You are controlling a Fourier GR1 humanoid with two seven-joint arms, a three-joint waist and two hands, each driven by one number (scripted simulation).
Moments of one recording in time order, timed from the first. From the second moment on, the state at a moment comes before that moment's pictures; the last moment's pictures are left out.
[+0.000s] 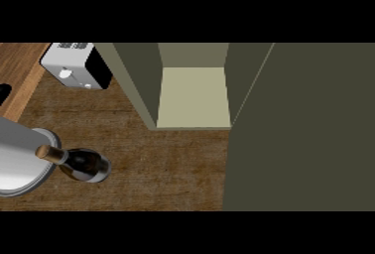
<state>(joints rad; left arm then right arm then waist) -0.31 0.21 0.12 -2.43 0.13 0.24 0.98 0.16 -0.16 0.29 -2.52 -0.11 0.06 0.44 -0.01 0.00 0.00</state>
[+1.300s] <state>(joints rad) -0.04 0.23 0.43 -2.13 0.40 -0.10 0.64 0.14 -0.16 0.35 -2.52 -0.09 0.01 0.47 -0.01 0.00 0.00</state>
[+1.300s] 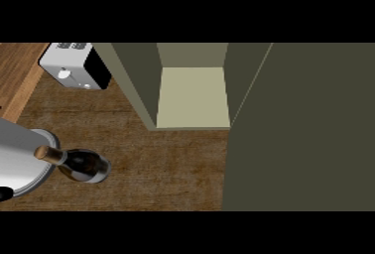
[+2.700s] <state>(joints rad) -0.01 0.19 0.41 -1.49 0.19 -0.31 0.11 0.16 -0.18 0.35 -2.53 -0.08 0.01 0.45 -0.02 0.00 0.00</state>
